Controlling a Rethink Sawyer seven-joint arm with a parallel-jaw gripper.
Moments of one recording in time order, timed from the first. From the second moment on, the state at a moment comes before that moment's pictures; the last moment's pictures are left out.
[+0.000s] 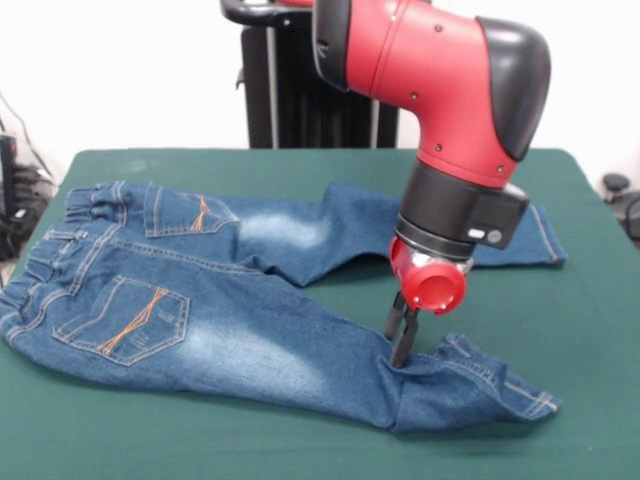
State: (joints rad) arm 0.22 -0.20 -0.41 1.42 0.41 0.15 3.11
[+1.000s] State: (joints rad) arm 0.21 -0.22 -0.41 1.43 0.41 0.15 3.11
